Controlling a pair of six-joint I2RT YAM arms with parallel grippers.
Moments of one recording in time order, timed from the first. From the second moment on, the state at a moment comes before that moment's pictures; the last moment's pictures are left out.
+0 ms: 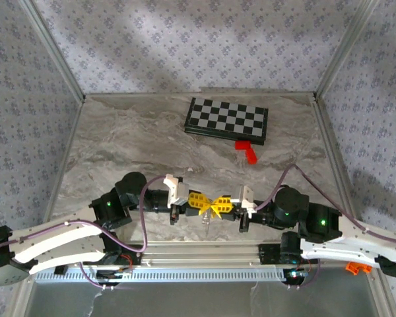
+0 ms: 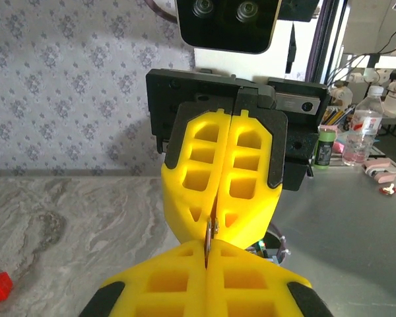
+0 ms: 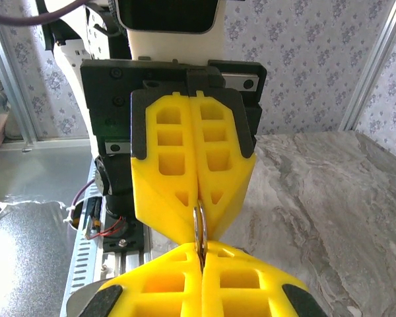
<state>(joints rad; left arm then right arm) -1.15 0.83 0.73 0.06 0.48 -0.01 1.31 0.58 0.75 -0.30 -0.03 -0.09</state>
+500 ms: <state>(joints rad) -1.16 0.90 0.99 -0.44 0.35 0.18 1.32 0.66 0.83 -0.49 0.09 -0.12</state>
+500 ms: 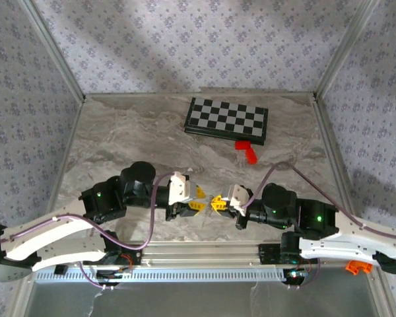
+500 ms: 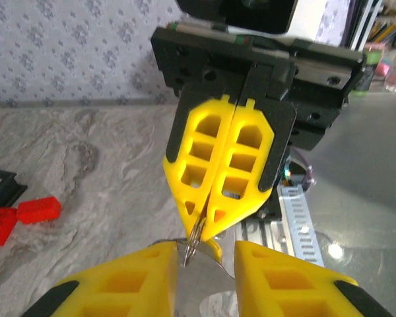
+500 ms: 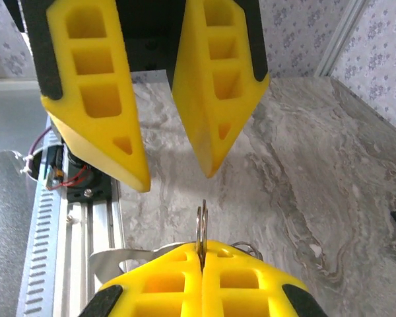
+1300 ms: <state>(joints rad) -1.19 0.99 1.02 -0.49 0.31 0.27 1.34 0.68 0.84 -0.53 0.09 -0.13</state>
